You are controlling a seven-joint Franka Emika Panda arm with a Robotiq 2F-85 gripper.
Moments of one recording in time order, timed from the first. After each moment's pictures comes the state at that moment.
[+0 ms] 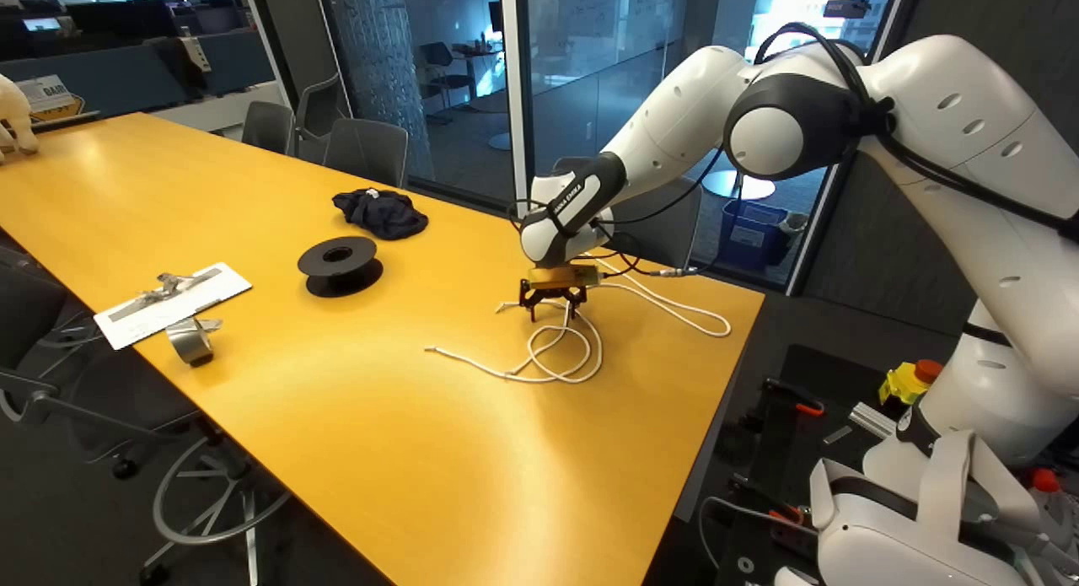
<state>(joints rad) 0.04 0.86 -0.16 -1.62 0.23 2.46 0.58</state>
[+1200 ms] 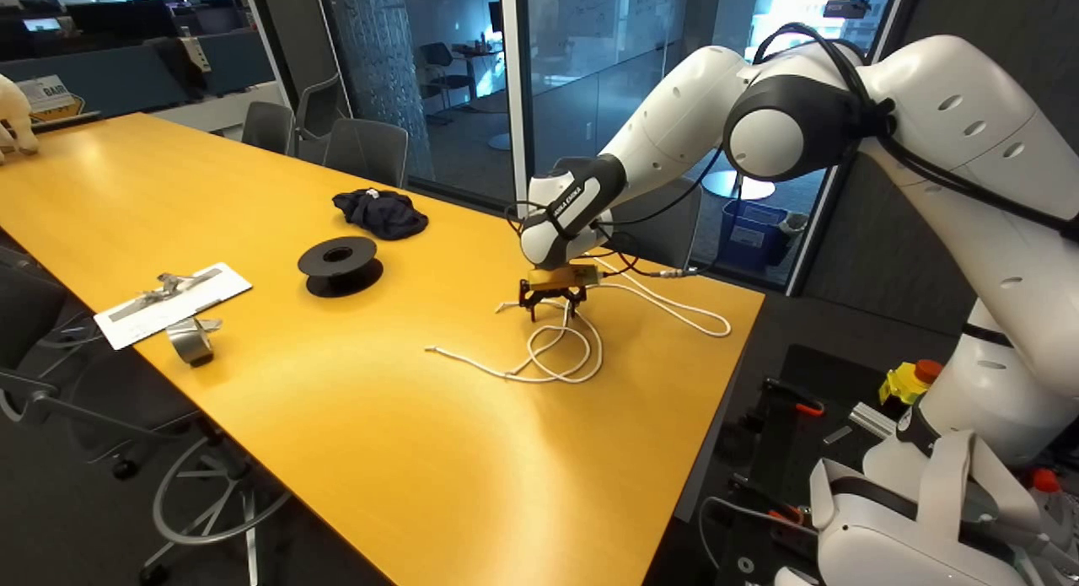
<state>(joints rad) 0.05 0.86 -0.17 -1.62 0.20 2.46 0.59</state>
